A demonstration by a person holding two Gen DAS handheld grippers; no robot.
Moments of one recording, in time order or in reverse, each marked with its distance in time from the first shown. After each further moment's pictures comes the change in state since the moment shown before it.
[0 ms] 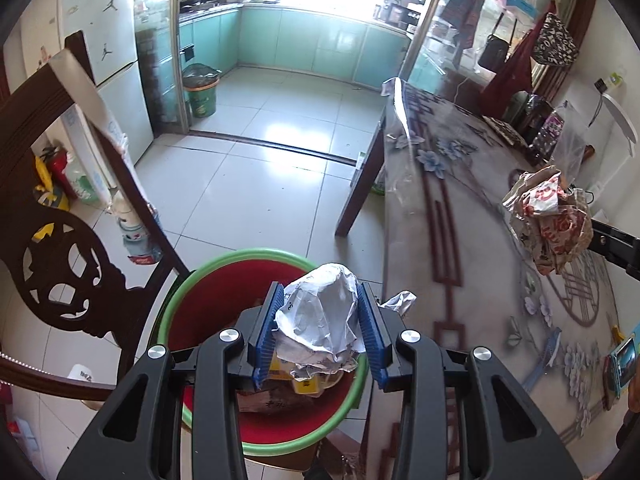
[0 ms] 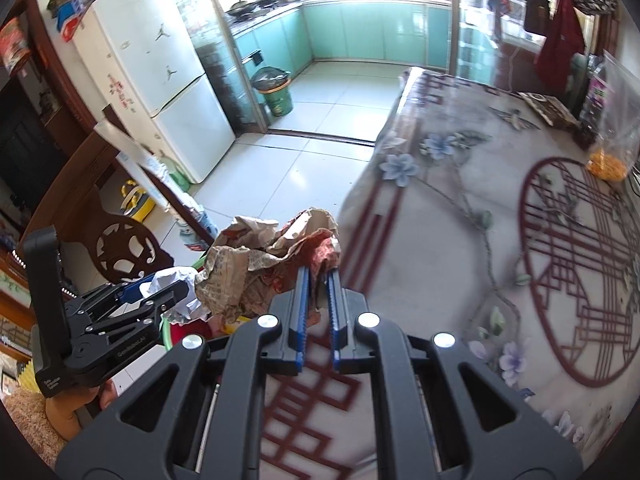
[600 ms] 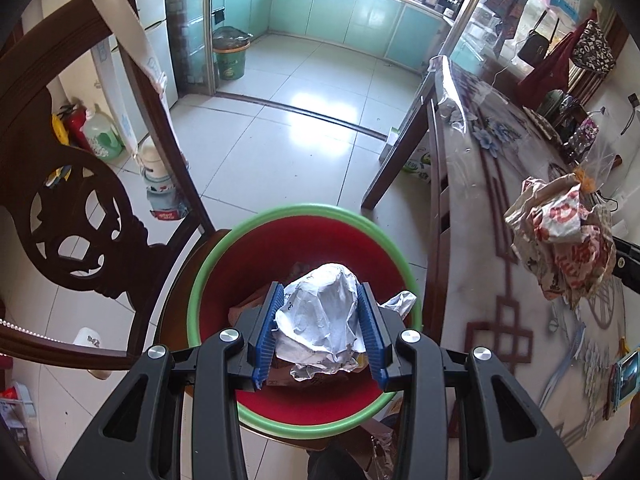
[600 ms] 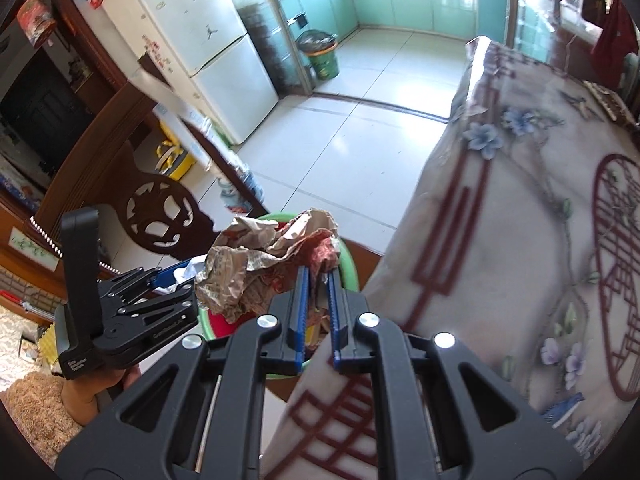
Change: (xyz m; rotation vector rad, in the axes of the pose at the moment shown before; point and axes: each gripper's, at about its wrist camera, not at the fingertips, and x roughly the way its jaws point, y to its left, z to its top) left arm 0.025 0.053 -0.021 -0.088 0.113 0.051; right arm 0.051 0.051 -0.009 -0.064 0.146 0.145
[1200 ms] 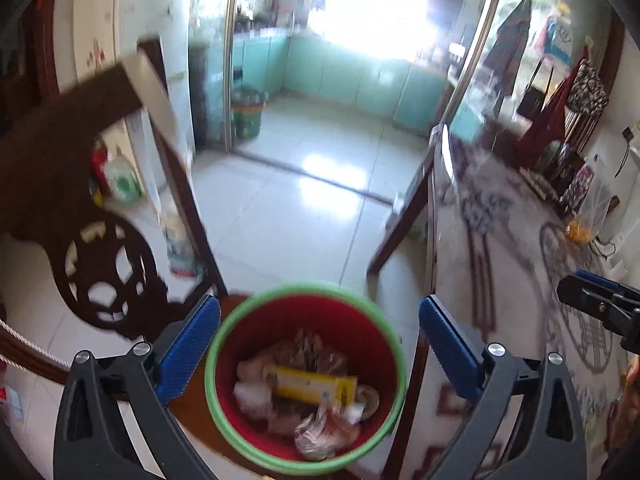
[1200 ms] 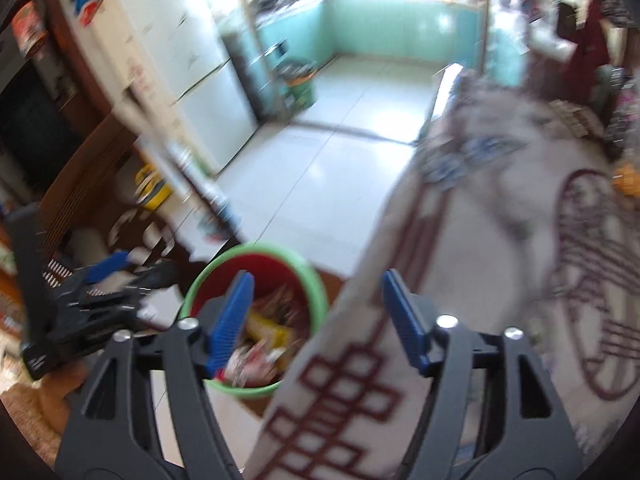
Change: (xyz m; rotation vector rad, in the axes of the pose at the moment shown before) left arm -0.066 -0.018 0.025 -0.019 -0.302 0.043; right arm -0.041 -0.018 0.005 0.025 -0.155 -0.127
